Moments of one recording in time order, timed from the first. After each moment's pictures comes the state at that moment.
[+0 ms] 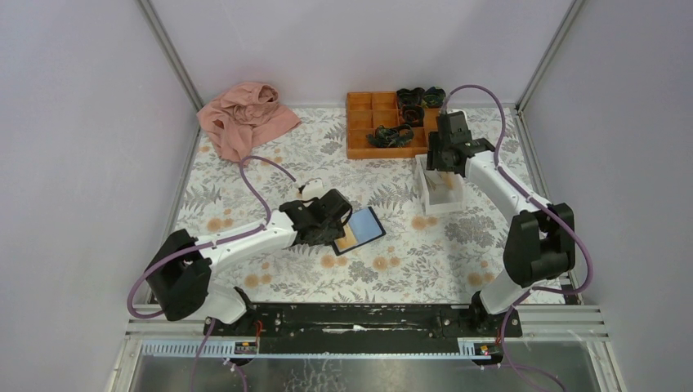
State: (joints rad) left arm -0.87 1.43 0.94 -0.65 -0.34 -1.08; right arm 0.27 1.62 1.29 -0.55 0.24 0.25
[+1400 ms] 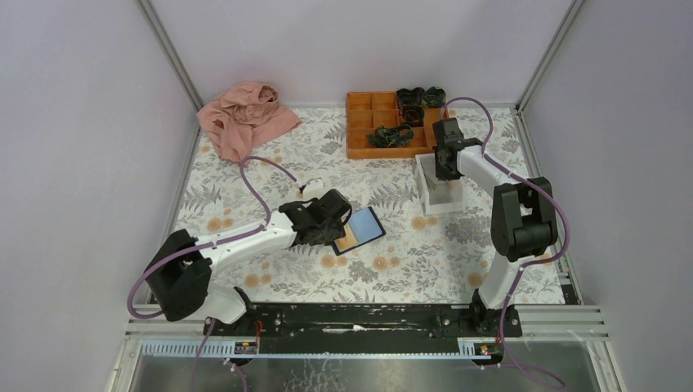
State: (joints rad) left arm -0.86 1.43 0.92 -0.61 -0.33 -1.07; right arm 0.21 1.82 1.31 -0.56 0.30 0.17
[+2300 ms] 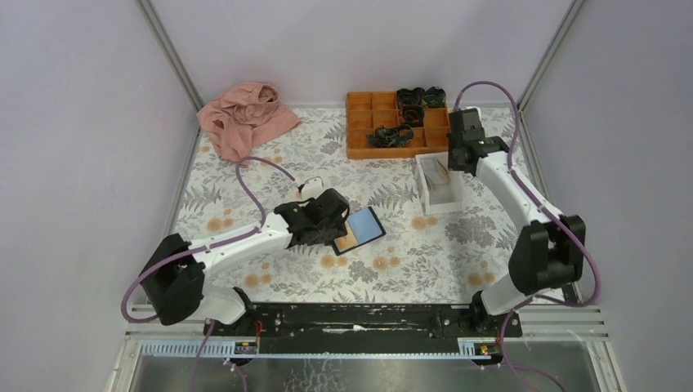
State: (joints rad) left arm -0.86 1.41 0.92 -0.61 -0.32 -1.07; right arm 0.21 1.60 1.30 -0.64 0.36 0.16
